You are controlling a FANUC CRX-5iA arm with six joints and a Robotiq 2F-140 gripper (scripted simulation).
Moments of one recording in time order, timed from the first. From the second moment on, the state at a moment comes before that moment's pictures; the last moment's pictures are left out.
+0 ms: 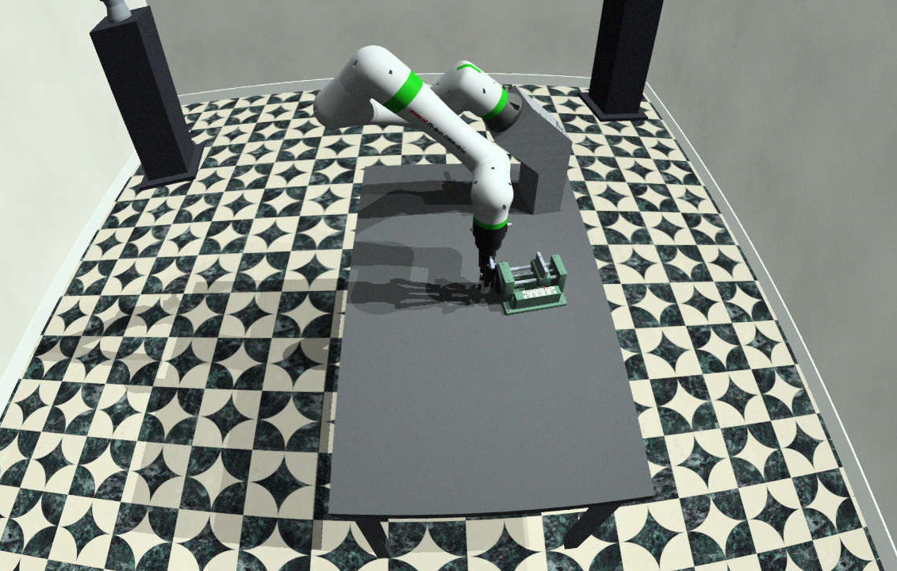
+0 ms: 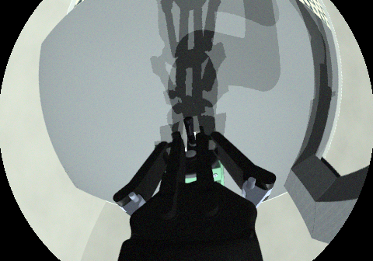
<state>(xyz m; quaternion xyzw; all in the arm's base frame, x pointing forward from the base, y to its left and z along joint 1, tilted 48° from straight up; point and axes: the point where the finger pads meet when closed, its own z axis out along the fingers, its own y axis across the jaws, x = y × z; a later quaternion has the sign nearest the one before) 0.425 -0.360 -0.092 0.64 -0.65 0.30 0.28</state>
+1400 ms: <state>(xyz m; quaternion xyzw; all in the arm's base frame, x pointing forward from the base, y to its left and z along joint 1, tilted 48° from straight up) 0.459 -0.324 -0.059 0.64 -0.65 0.30 0.28</state>
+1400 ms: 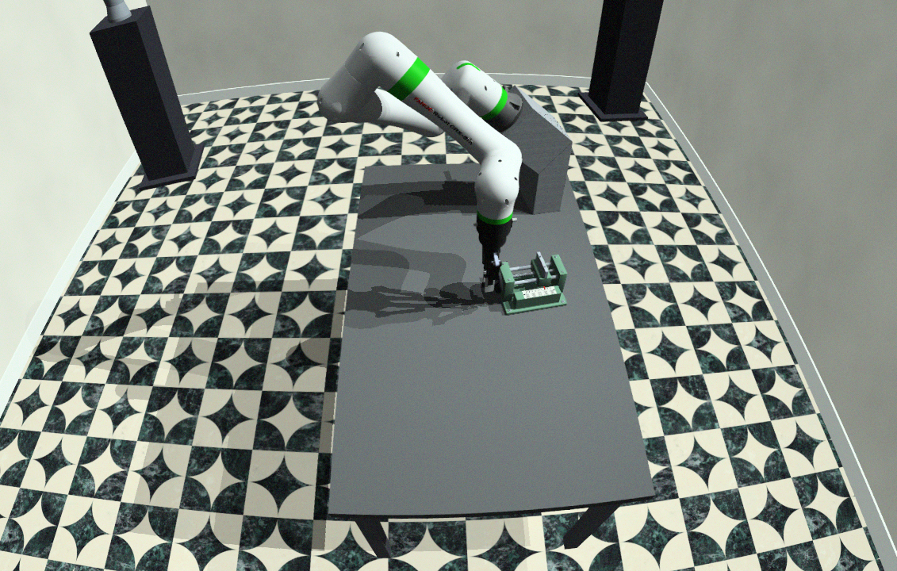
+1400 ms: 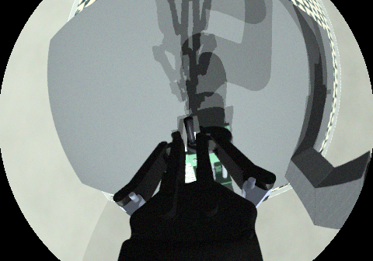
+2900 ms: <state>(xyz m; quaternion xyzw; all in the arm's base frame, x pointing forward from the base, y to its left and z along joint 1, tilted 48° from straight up) 0.398 -0.337 -0.072 0.64 -0.65 0.30 0.28</state>
